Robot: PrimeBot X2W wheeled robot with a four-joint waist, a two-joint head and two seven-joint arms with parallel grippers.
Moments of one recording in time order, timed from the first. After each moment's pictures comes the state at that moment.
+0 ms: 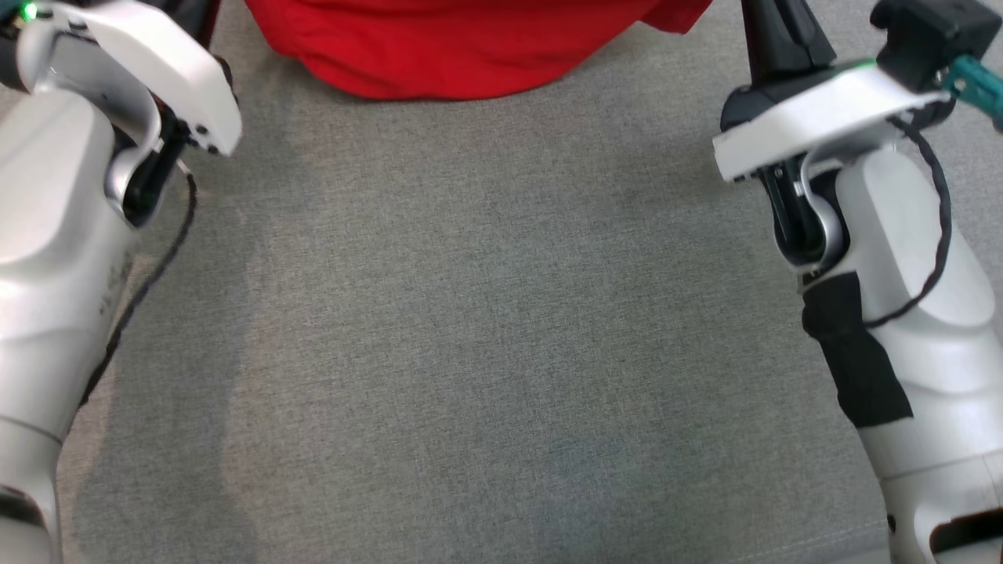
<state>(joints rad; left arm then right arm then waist) -1.17 0.36 -0.68 0.83 -0.66 -0.13 -0.09 -0.98 -0.05 0.26 0.64 0.41 0.13 -0.26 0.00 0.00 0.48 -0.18</state>
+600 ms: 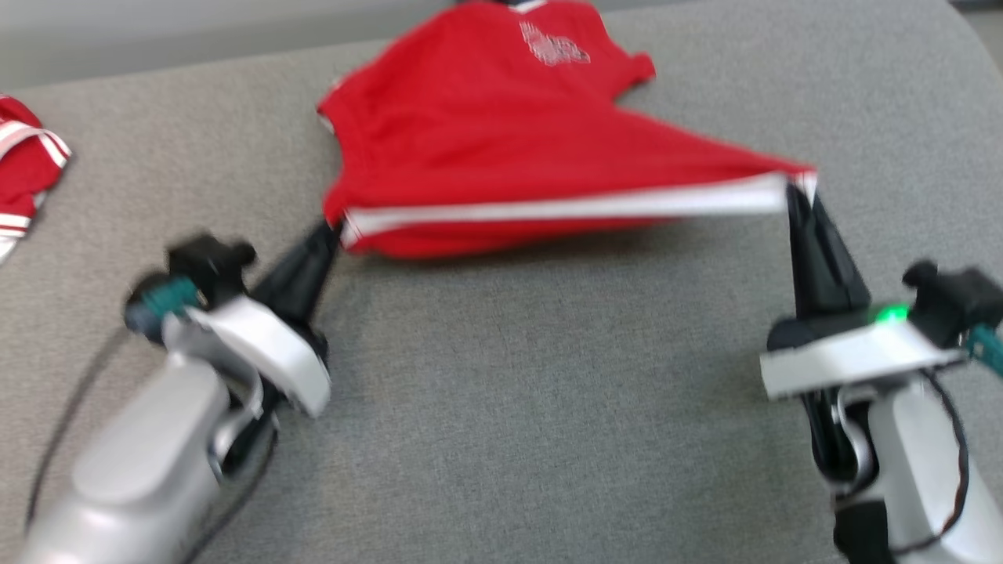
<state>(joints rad) -0.73 0.43 -0.80 0.54 -0.79 -0.08 -0.25 -0.45 -0.05 0.09 0.31 0.34 0.13 -0.26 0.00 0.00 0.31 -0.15</state>
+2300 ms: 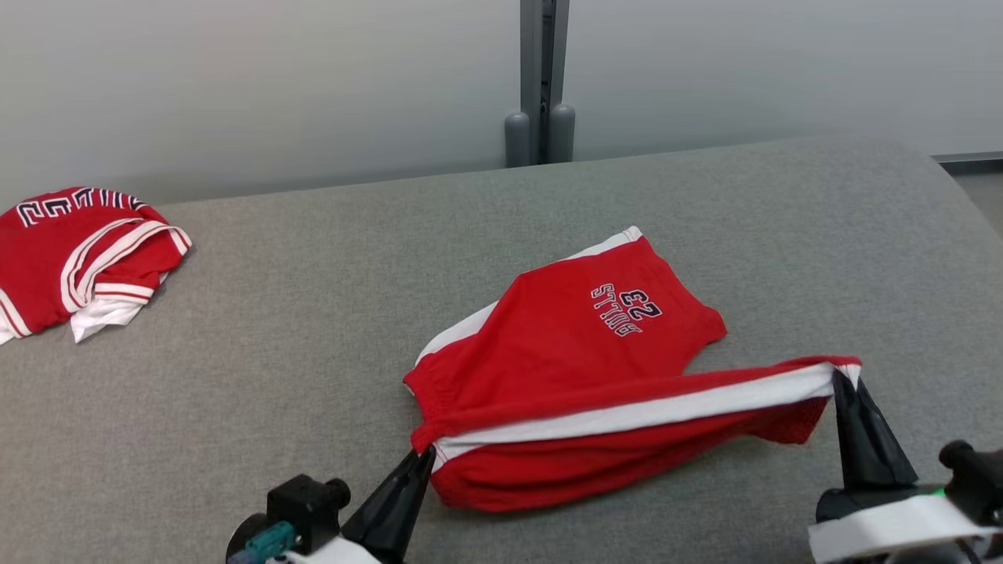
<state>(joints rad) -0.11 0.41 -0.79 0.04 -0.76 0.19 -0.20 0.05 -0.05 -0.02 0.08 0.29 0.13 -0.21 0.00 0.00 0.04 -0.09</state>
